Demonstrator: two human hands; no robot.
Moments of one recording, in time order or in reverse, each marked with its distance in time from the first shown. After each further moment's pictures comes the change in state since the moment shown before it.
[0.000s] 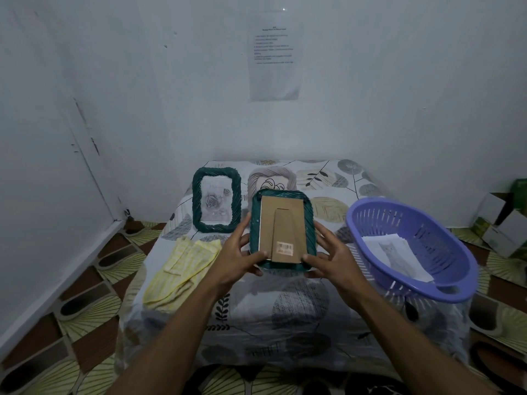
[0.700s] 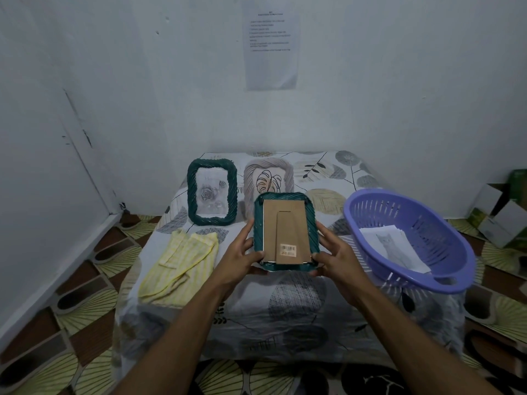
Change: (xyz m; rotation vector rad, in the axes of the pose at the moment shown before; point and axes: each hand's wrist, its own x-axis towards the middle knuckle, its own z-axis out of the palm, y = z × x) left_hand 0.006 -0.026 0.013 -0.044 0.012 -0.085; right_hand 0.004 0.021 -0.011 -0.001 0.057 0.076
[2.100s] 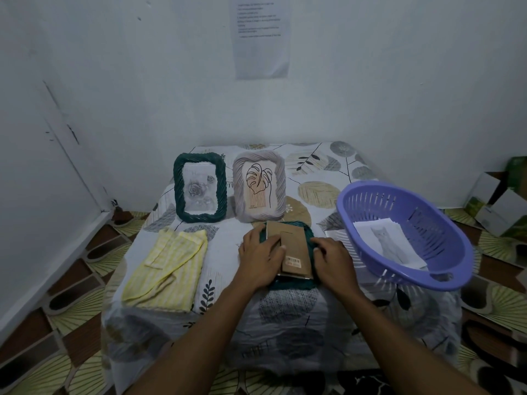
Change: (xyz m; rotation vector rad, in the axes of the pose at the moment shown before) left_hand 0.028 -0.021 0.059 0.906 0.149 0.178; right_hand 0.023 0.040 -0.015 -0.897 0.305 -0.259
